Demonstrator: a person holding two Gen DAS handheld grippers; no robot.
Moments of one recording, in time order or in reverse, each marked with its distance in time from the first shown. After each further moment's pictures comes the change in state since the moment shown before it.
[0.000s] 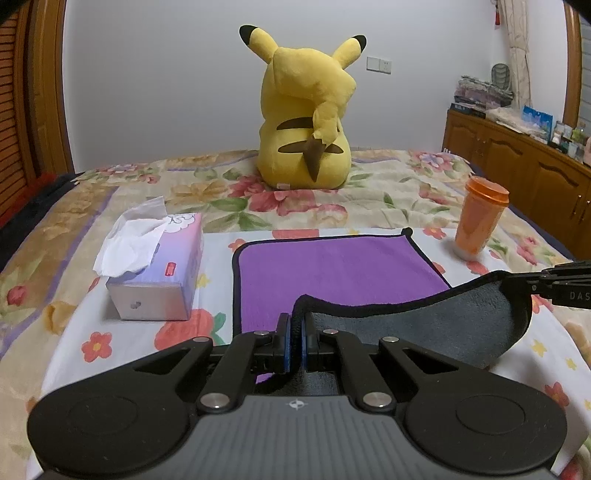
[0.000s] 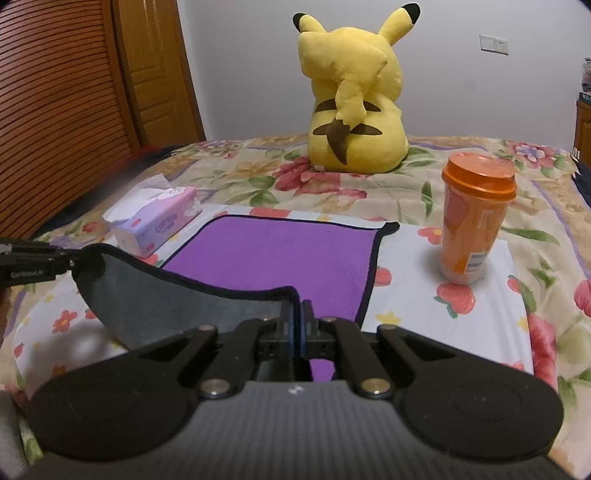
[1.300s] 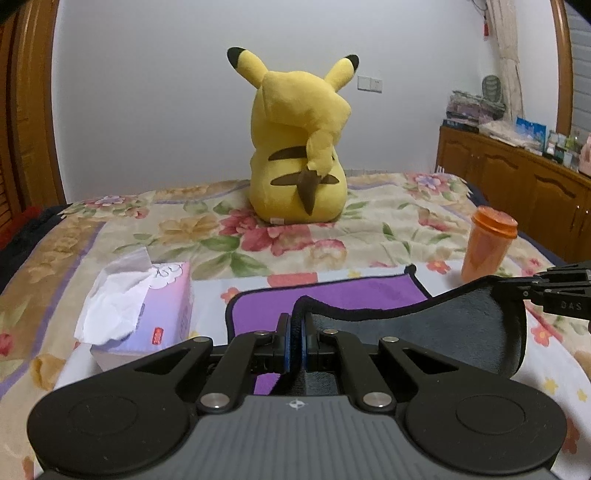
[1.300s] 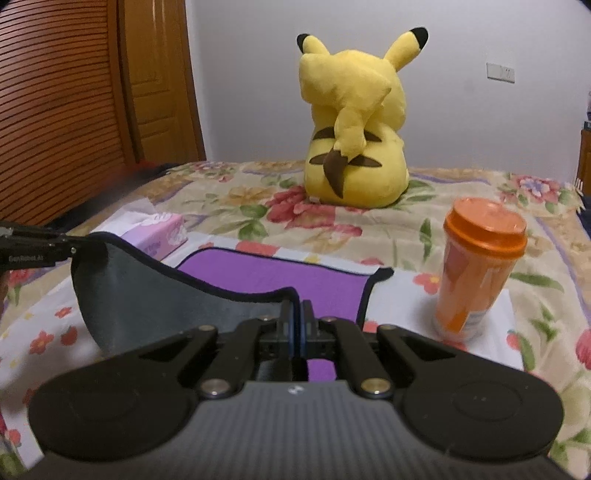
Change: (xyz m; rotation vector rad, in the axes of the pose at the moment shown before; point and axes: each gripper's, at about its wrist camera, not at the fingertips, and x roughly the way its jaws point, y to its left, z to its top) left arm 0.028 0.005 0.038 0.026 -0.080 -0.019; right arm 0.022 -0.013 0.028 -0.058 -0.087 -0.010
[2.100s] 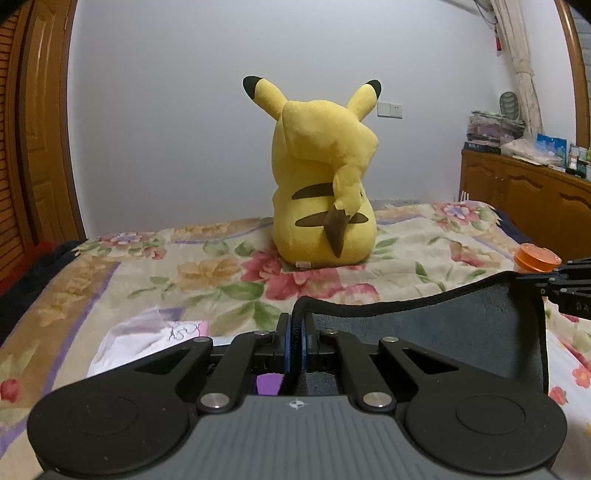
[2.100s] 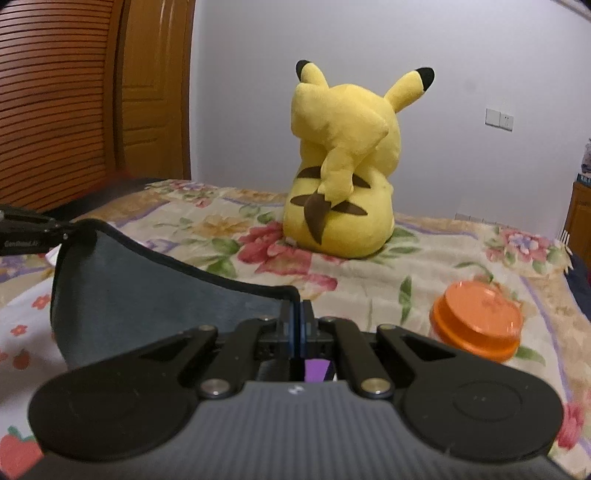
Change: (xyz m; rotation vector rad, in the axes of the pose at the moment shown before) left arm 0.040 0.006 0.032 0.027 -0.106 0.085; right arm 0.033 -0.007 0.035 -0.116 -0.088 -0.080
